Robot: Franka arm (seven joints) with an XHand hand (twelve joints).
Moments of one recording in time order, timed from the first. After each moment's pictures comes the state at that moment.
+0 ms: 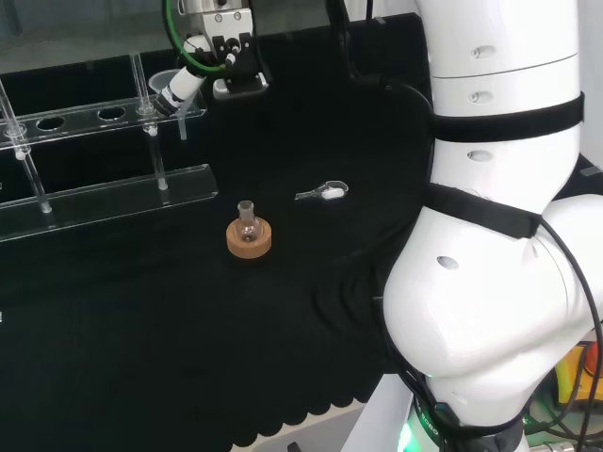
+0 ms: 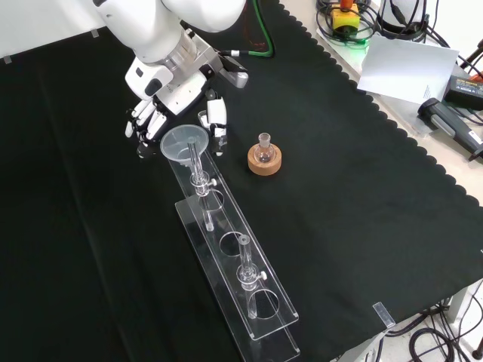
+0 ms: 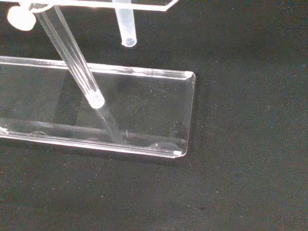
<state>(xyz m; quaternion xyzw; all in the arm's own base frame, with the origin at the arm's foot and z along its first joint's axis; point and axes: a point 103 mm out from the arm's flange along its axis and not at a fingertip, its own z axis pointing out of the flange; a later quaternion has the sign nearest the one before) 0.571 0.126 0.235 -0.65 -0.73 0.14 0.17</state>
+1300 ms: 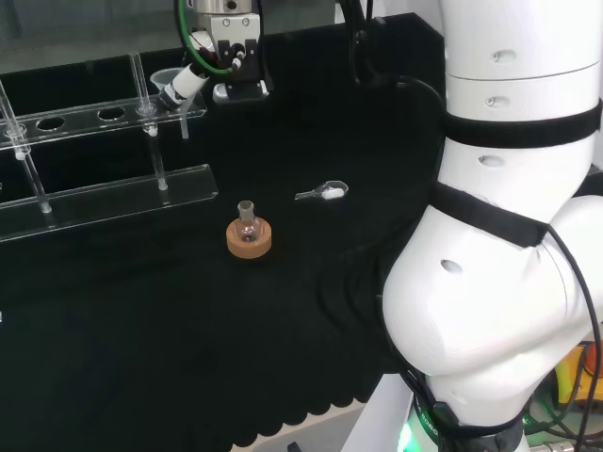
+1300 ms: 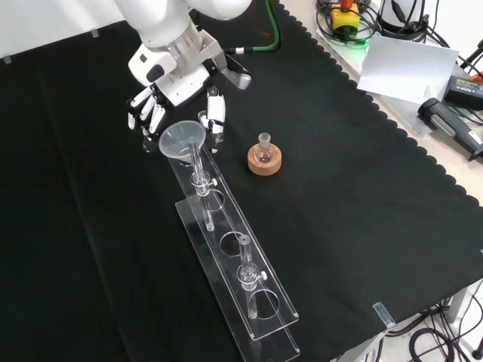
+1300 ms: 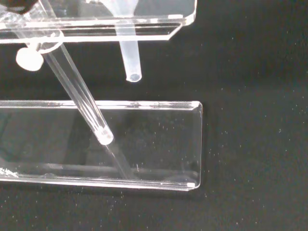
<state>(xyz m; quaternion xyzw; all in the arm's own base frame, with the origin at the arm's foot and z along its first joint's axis) 0.569 0.125 0.237 -0.68 -0.72 0.06 0.15</state>
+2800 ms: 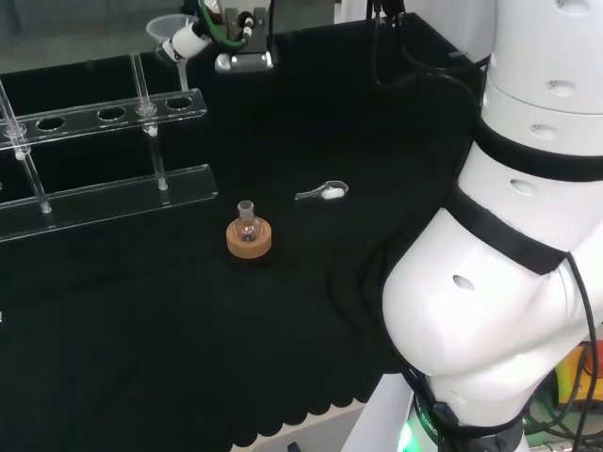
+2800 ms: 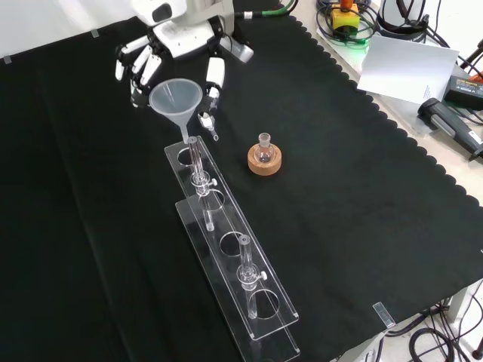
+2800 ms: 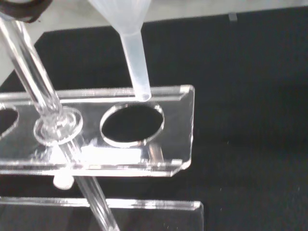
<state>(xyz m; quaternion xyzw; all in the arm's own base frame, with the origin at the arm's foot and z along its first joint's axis) 0.564 0.116 0.308 -0.69 -0.72 -0.04 0.07</state>
